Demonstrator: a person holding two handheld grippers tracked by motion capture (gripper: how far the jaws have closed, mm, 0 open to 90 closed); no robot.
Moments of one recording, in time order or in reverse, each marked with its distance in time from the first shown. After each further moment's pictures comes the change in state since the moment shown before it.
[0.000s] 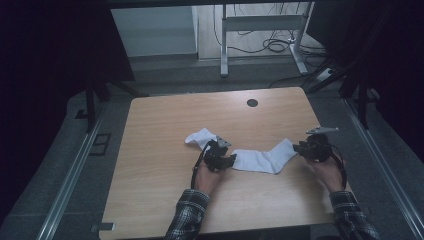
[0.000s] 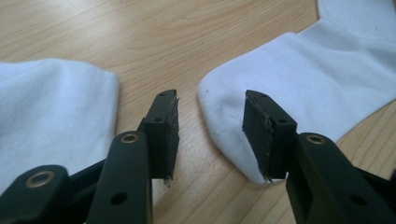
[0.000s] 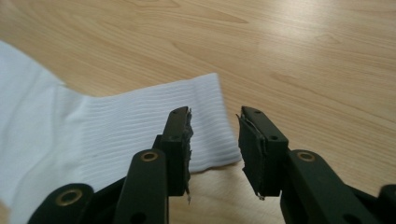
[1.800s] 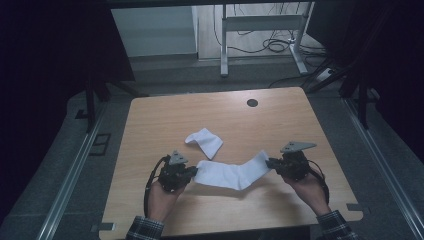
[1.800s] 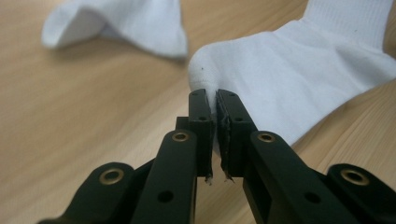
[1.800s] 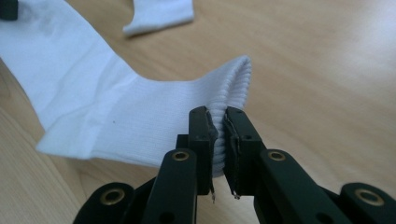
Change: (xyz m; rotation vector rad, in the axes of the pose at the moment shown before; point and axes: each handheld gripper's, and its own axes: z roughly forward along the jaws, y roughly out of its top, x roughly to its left) left arm 0.039 -0.075 -0.131 0.025 -0.037 -0.056; right arm 0.116 -0.003 -0.034 -0.032 0.266 -0.149
